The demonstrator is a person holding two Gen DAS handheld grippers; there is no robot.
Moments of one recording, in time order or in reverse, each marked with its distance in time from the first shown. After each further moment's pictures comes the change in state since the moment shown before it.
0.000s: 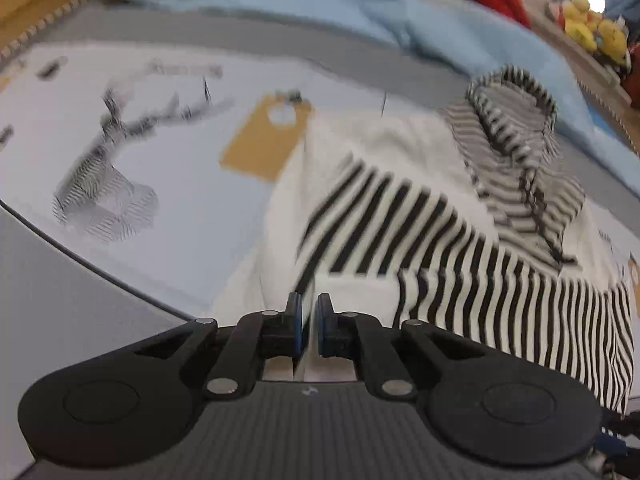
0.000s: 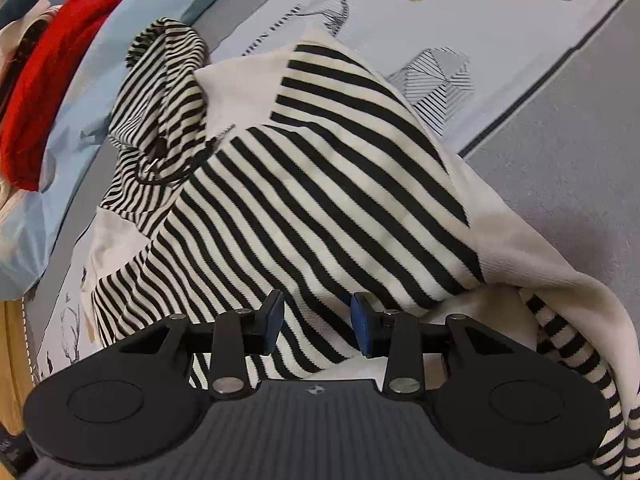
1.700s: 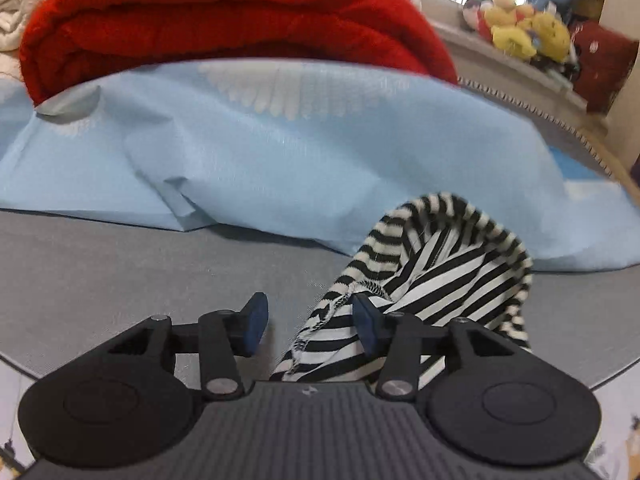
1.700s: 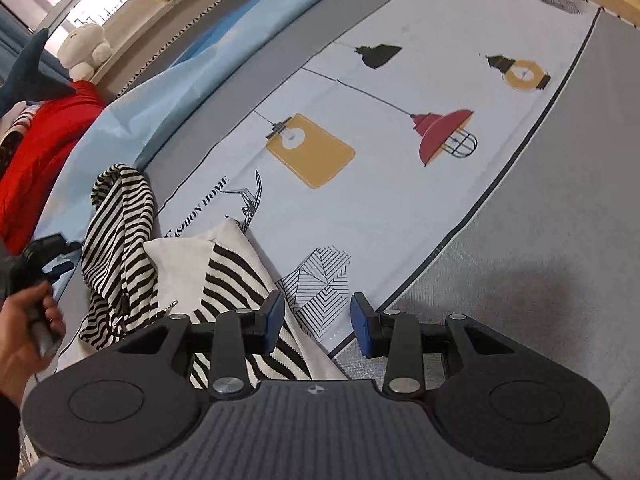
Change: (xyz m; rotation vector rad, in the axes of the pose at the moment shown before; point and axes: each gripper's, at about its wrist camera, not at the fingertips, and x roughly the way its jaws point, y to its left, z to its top) left arm 0.204 -0.228 0.248 0.221 -0.146 -0.140; right arm -0.069 -0.060 0.079 0.060 -0.271 -0.071
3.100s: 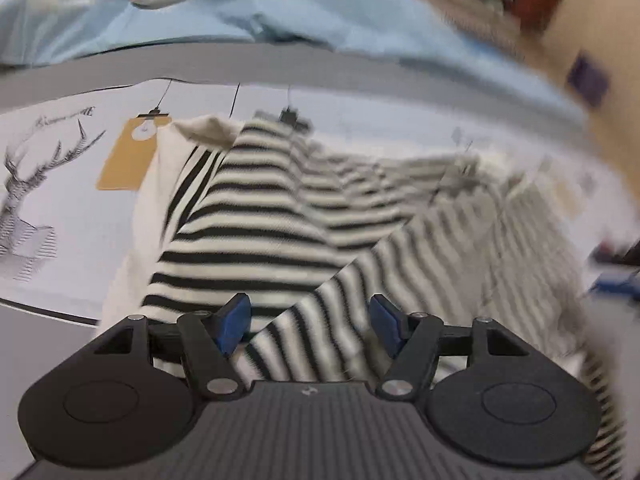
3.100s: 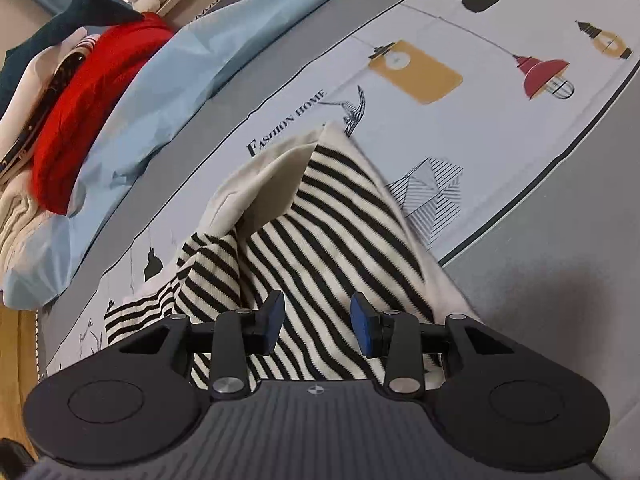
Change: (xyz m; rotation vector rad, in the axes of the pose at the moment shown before) left arm -0.252 0.081 -0.269 0.078 0.180 -0.057; right arm 0.002 0.056 -0.055 -0.115 0.139 0.141
